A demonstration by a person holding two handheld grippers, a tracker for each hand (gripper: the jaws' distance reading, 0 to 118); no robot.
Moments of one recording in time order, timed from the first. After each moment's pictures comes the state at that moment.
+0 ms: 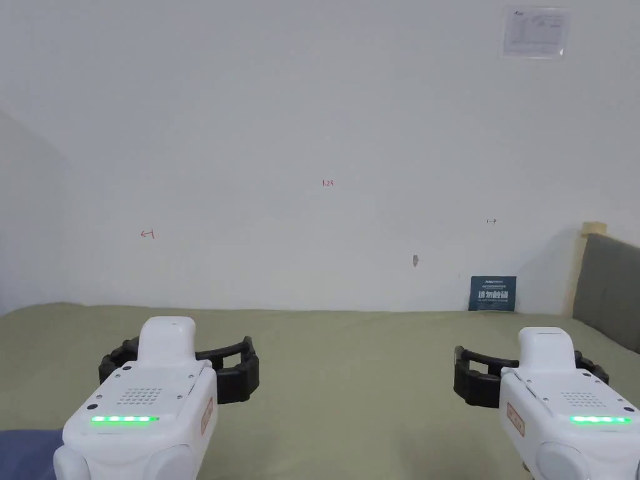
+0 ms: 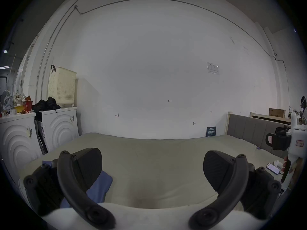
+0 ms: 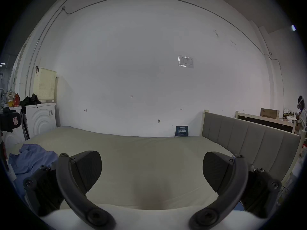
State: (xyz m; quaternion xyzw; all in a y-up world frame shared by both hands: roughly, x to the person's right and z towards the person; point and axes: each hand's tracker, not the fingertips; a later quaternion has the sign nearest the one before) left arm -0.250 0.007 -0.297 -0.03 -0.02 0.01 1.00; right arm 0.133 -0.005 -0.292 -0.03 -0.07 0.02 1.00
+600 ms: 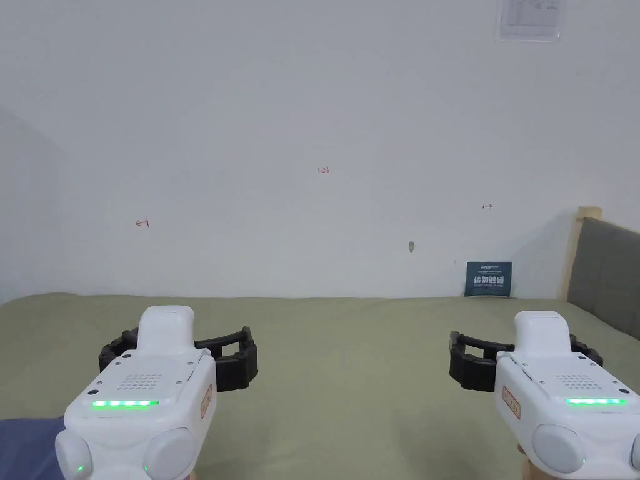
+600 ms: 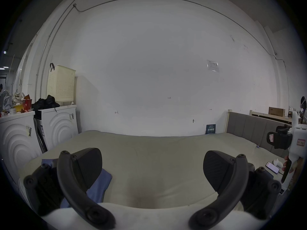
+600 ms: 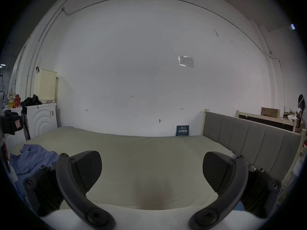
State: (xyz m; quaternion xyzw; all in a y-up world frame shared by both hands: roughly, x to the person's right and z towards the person) left arm -0.250 0.002 -0.298 -0.04 -0.02 0.01 1.00; right arm 0.132 -0.006 -0.290 -0.03 -0.06 0.02 1.00
